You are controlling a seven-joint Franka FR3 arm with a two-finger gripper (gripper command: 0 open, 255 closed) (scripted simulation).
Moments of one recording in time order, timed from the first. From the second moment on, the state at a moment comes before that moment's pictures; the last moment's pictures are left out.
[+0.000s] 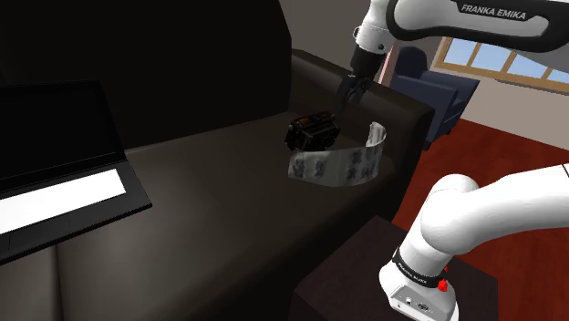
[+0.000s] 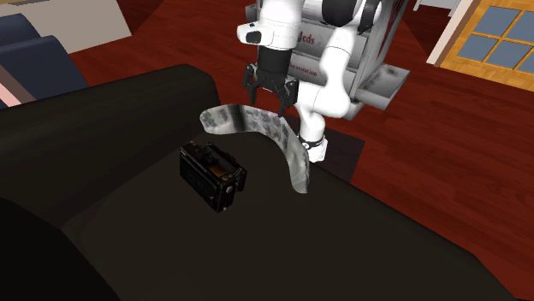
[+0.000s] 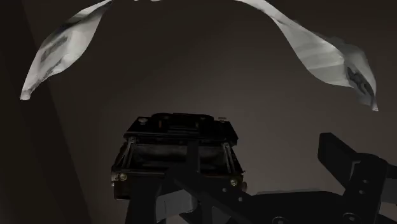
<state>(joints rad) 0.00 -0.80 -0.07 -2.28 -0.10 1.68 0.00</state>
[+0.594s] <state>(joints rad) 0.24 -0.94 -0.15 -2.47 -0.21 1.60 -0.60</state>
